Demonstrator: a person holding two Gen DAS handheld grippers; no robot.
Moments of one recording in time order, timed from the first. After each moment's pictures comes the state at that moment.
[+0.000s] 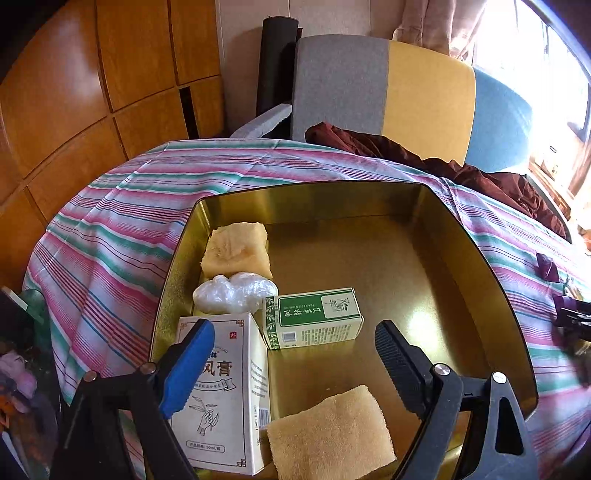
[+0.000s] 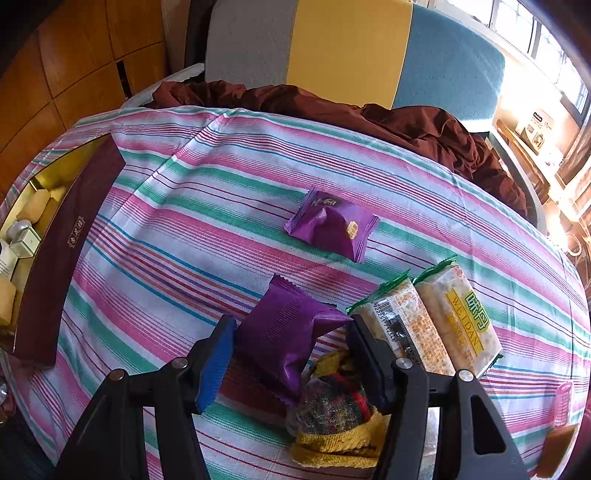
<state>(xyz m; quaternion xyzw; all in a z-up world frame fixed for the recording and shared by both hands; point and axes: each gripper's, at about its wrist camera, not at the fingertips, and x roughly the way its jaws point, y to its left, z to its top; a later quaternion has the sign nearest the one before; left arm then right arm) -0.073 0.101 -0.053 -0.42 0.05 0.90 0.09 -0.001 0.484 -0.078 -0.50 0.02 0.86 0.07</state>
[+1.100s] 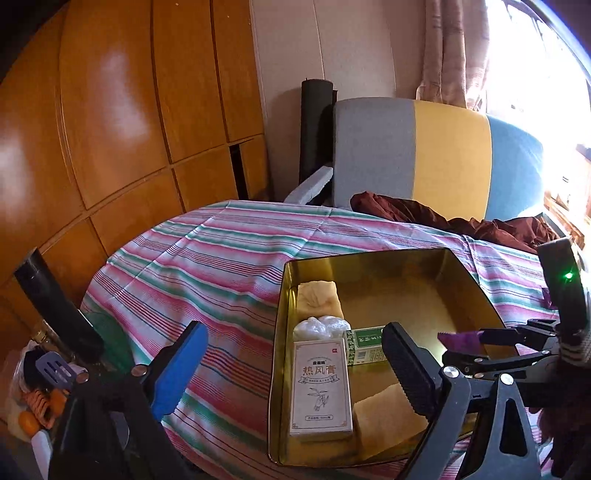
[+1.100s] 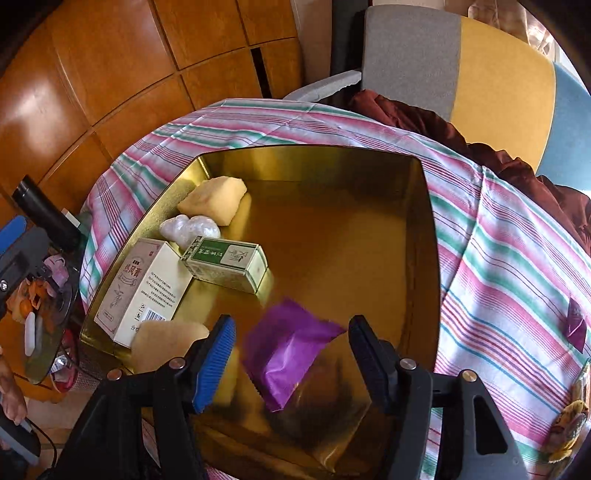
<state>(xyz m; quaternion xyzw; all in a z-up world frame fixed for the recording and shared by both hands) -0.015 0.040 0.016 -0.30 0.05 0.95 0.03 -0.062 0.223 -0.062 -0.49 0.02 0.86 -0.13</state>
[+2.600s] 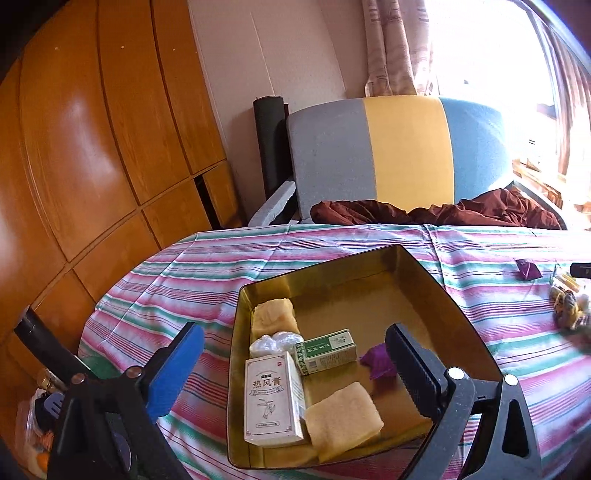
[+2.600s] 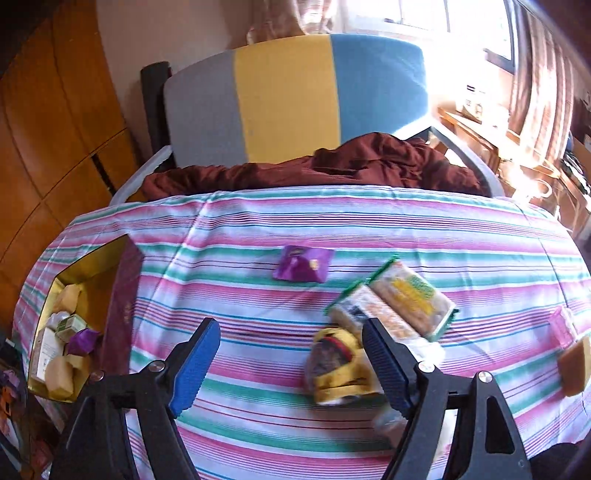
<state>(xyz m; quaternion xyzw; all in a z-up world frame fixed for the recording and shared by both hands) 0.007 0.108 0.028 -0.27 0.14 0.95 0.08 0.069 0.507 -0.011 -0.40 0.15 0.89 0.17</state>
